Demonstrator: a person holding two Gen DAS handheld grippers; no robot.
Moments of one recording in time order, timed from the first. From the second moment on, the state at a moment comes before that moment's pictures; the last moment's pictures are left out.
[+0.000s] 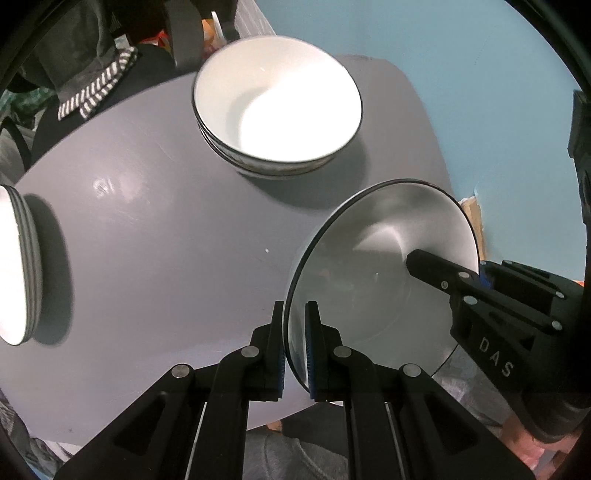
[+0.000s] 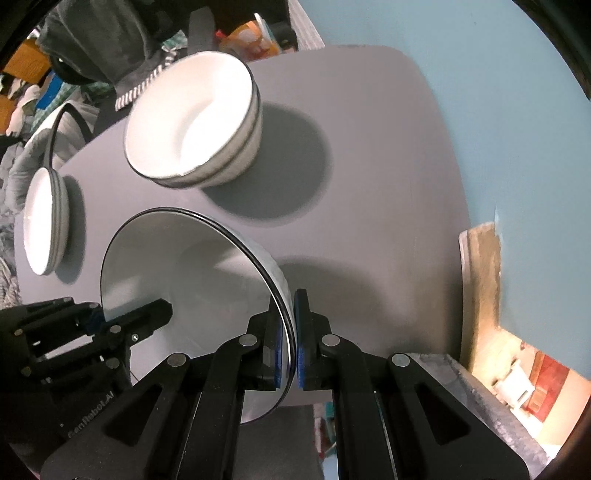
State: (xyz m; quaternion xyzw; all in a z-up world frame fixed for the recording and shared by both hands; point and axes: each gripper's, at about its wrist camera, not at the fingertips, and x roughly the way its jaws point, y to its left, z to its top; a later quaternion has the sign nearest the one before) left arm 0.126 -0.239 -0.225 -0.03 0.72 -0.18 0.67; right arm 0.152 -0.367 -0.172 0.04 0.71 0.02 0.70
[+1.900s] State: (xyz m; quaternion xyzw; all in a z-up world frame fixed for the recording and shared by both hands) left arm 0.254 -0.225 -0.213 -0.02 0.72 -0.10 0.68; right arm 0.266 -0.347 -0.184 0.03 0.74 0.07 0.67
